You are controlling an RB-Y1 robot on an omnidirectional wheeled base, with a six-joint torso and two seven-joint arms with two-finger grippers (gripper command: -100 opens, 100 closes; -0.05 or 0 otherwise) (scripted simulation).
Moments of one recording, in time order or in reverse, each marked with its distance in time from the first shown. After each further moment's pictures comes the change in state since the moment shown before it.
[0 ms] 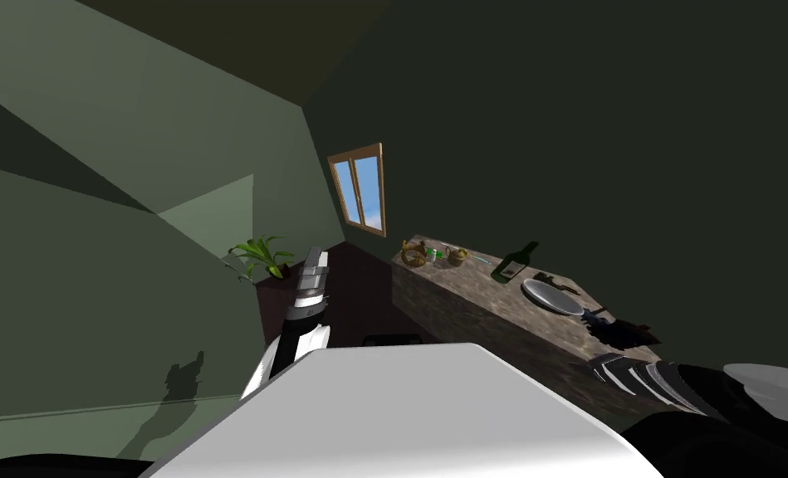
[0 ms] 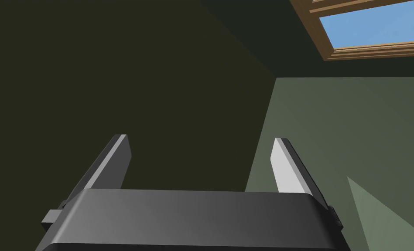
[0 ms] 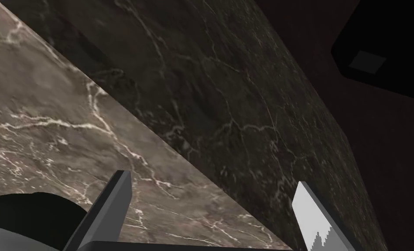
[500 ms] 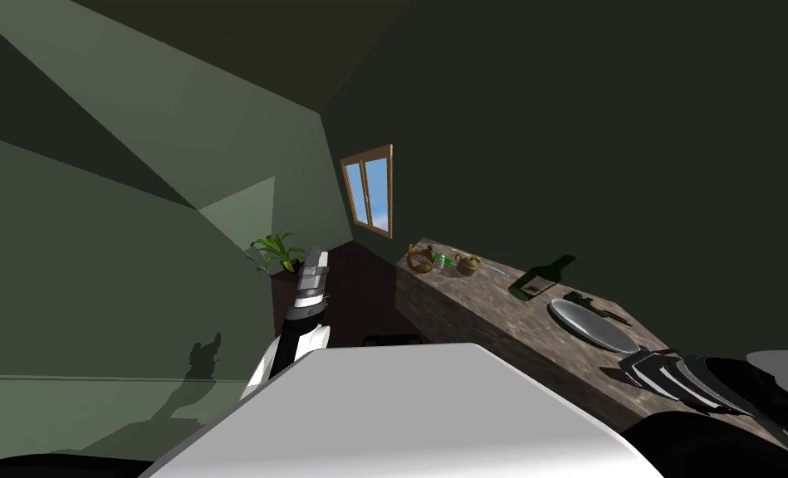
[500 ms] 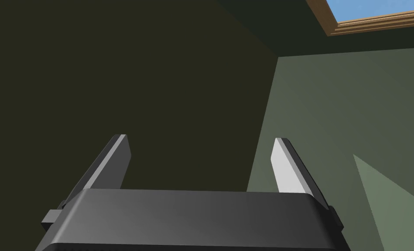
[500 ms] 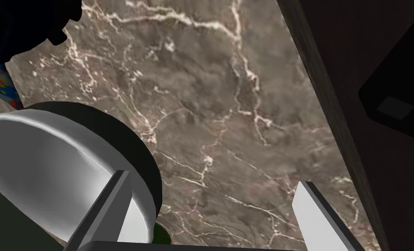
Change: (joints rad) left arm 0.000 0.000 0.000 0.000 0.000 0.000 0.000; right arm 0.000 -0.089 0.029 0.094 0.045 0.000 0.002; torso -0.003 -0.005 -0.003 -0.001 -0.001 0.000
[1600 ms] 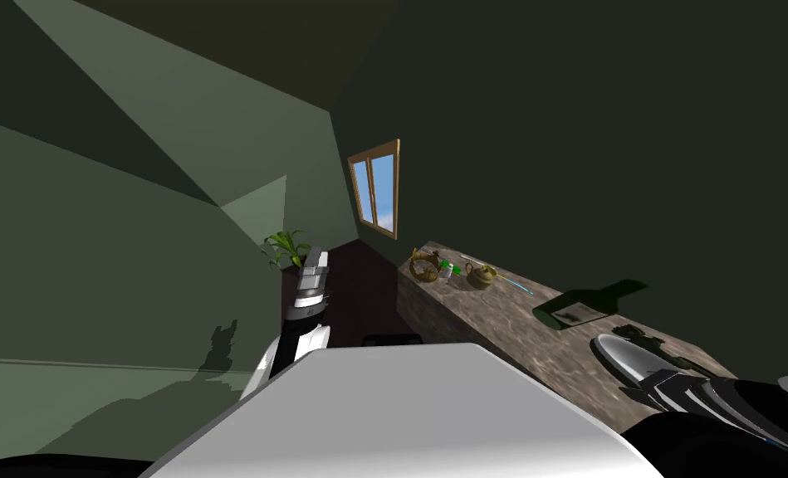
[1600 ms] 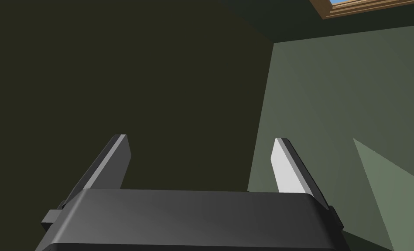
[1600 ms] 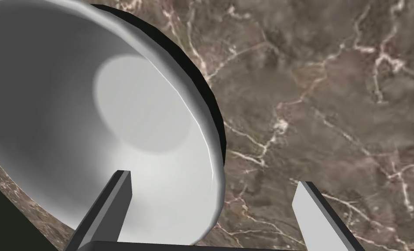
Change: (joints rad) left arm 0.000 0.000 0.000 0.000 0.000 0.000 0.000; right arm 0.014 0.042 0.023 0.017 0.023 0.034 0.034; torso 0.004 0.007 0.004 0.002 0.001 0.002
